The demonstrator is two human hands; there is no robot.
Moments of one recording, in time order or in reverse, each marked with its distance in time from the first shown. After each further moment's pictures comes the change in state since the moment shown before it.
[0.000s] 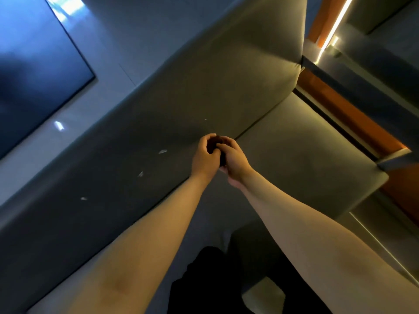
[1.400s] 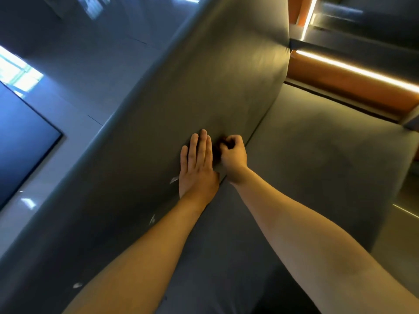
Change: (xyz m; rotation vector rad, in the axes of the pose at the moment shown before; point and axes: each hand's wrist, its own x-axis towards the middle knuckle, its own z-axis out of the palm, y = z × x) left_hand 0.097 -0.102 -0.062 1.307 0.173 0.852; right_hand 0.133 0.066 0.059 -0.170 0.514 -0.438
